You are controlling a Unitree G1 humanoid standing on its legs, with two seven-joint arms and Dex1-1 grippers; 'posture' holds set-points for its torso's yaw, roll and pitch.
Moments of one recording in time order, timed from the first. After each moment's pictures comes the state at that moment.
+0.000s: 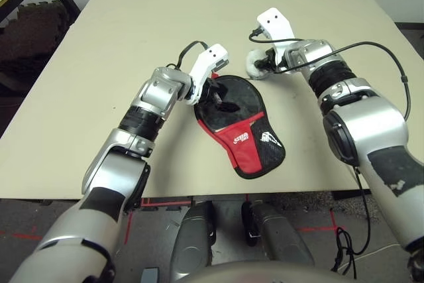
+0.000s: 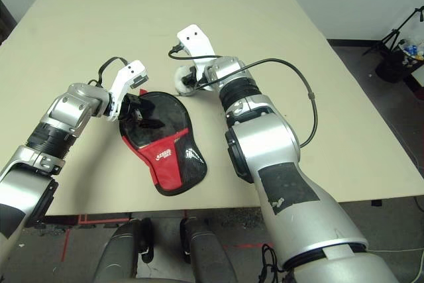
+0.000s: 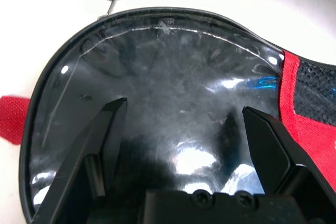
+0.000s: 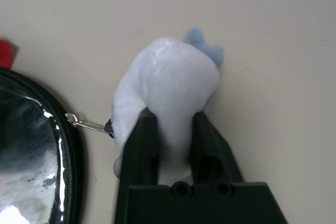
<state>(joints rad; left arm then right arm) -0.96 0.40 -0.32 0.52 -0.04 0.63 -1.07 -1.41 -0.20 0.15 1.26 -0.07 0.54 0.47</state>
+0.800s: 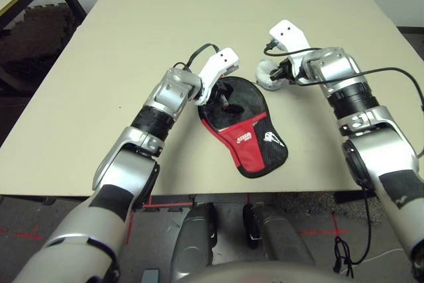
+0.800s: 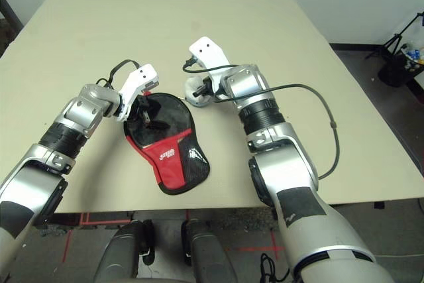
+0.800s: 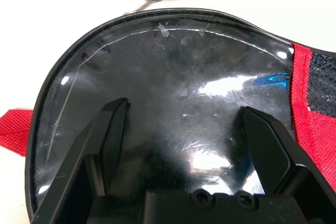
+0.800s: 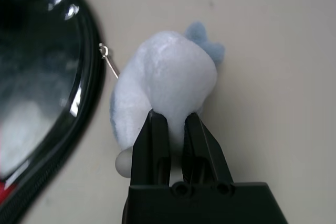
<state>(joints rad) -0.98 0.36 -0.36 0.63 0.04 0.58 -1.06 -1.02 -0.46 0.29 0.36 -0.11 1.04 0.81</state>
